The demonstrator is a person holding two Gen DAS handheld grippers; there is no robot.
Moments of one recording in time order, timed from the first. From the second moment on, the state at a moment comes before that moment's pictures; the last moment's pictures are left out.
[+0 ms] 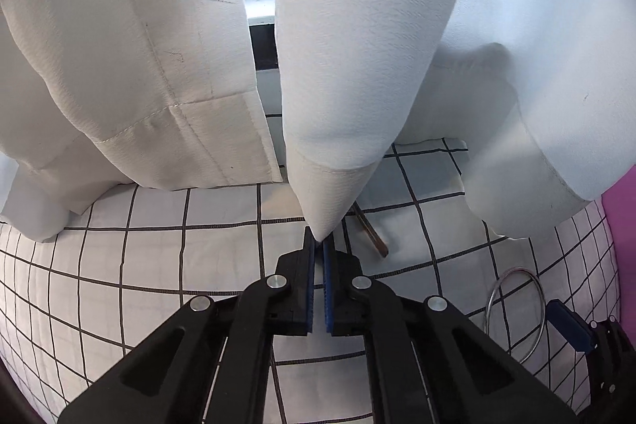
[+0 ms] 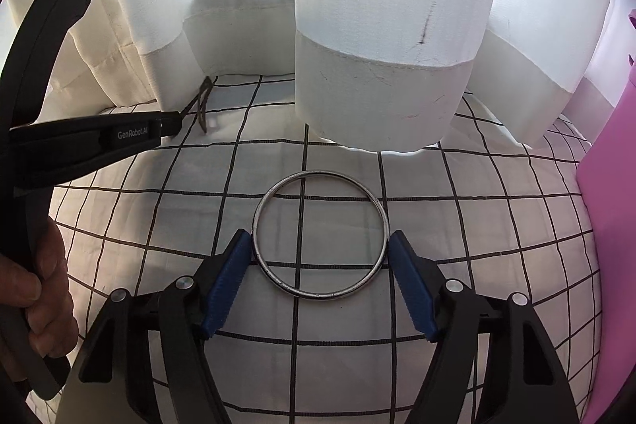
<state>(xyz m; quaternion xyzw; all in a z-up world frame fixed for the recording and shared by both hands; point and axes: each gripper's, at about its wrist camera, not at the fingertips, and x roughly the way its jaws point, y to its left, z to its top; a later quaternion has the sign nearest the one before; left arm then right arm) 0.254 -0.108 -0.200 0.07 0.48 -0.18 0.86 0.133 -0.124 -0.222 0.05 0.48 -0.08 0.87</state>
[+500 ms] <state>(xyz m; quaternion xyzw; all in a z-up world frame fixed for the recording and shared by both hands) 0.209 -0.076 -0.197 0.03 0.47 -0.21 0.86 0.104 -0.134 -0.223 0.07 0.48 -0.06 0.87</state>
